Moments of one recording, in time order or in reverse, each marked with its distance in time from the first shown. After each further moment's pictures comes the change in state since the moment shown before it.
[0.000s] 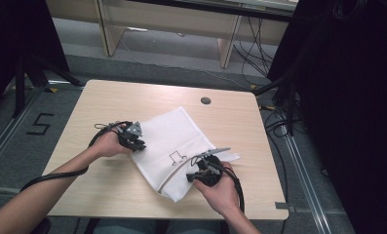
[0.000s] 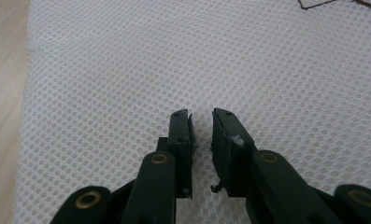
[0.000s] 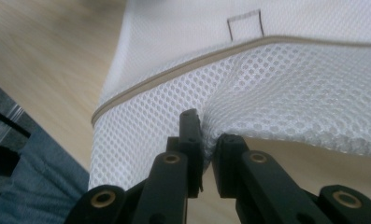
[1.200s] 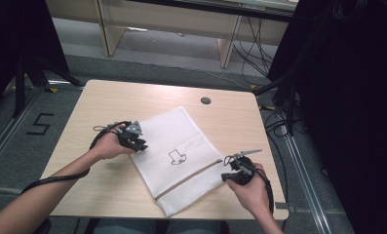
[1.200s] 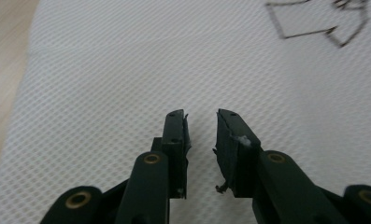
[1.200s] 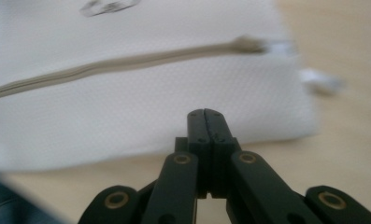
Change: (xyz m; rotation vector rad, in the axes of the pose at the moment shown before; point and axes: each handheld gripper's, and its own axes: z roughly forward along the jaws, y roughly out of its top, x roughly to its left) left arm -0.015 0.006 -0.010 -0.052 -0.006 -0.058; right arm -0.083 -0.022 -0.033 0.059 -0.192 0.057
